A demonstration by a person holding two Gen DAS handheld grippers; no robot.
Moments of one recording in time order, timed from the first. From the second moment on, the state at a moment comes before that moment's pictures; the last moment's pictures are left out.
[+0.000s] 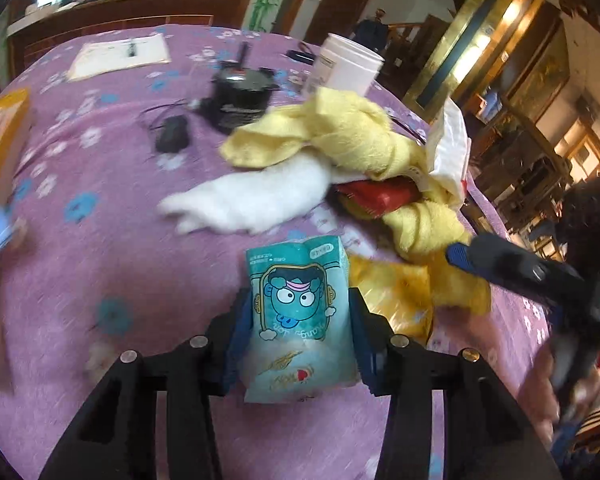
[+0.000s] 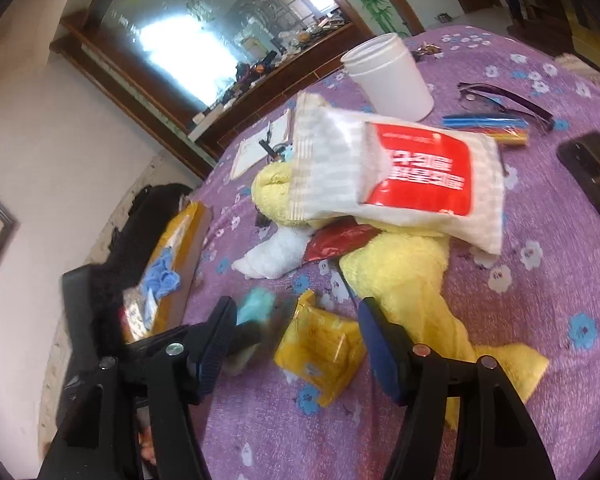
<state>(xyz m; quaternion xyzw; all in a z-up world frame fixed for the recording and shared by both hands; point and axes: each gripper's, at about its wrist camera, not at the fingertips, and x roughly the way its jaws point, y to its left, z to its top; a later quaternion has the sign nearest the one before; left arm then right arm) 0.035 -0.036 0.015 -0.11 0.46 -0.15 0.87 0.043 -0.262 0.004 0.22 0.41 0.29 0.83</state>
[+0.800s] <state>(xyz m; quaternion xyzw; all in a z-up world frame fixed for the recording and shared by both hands) 0.014 0.003 0.008 -0.10 0.43 -0.09 0.89 0.023 -0.159 -0.024 -0.06 0.45 0.23 0.86</state>
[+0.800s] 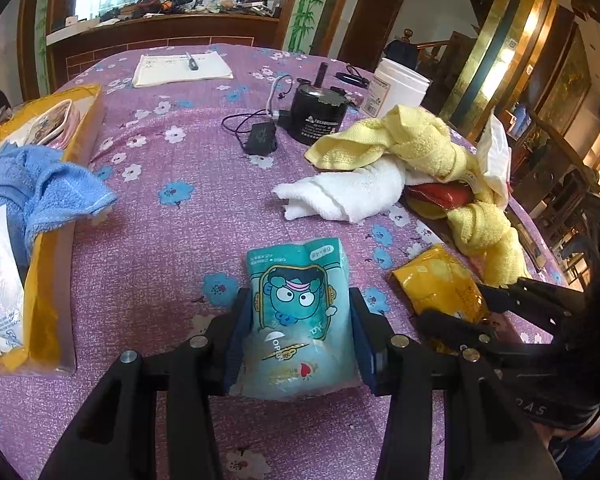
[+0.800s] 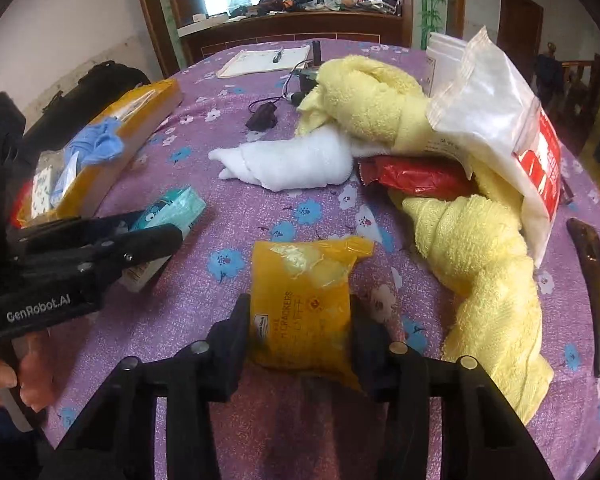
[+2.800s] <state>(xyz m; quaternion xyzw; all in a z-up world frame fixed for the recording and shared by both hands) -0.013 0.191 0.132 -0.15 0.32 0.00 0.93 0.043 -0.004 0.102 -0.02 0.39 0.38 0.84</state>
